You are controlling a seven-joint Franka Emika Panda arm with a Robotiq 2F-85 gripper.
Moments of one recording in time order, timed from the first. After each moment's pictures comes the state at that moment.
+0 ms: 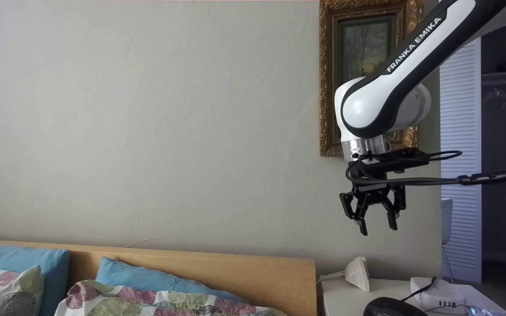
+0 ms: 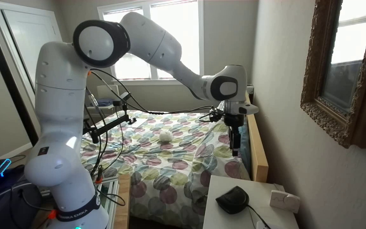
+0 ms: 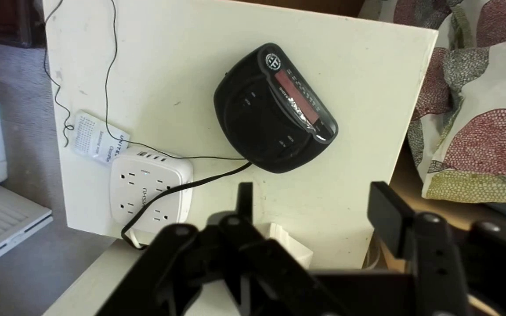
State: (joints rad) arm 0.18 0.31 -0.08 -1.88 -0.18 2.13 0.59
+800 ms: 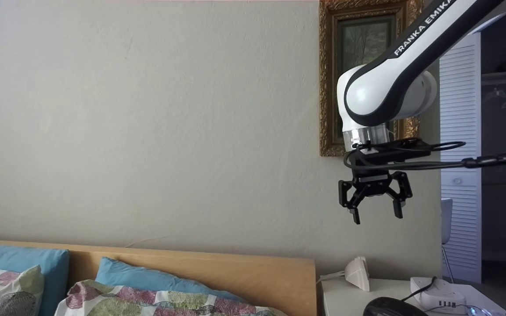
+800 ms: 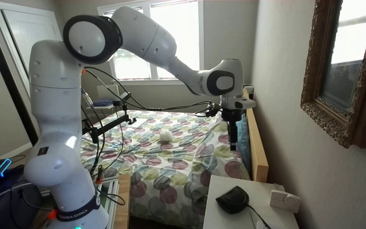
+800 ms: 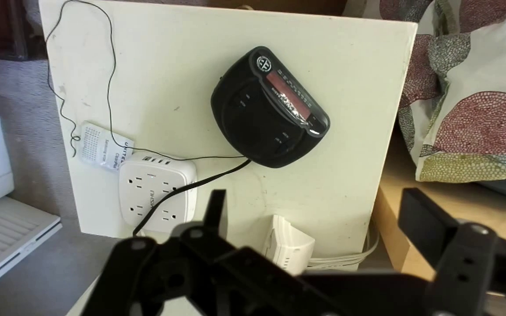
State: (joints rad) arm 0.17 0.25 -0.06 -1.91 -0.18 2.13 0.65
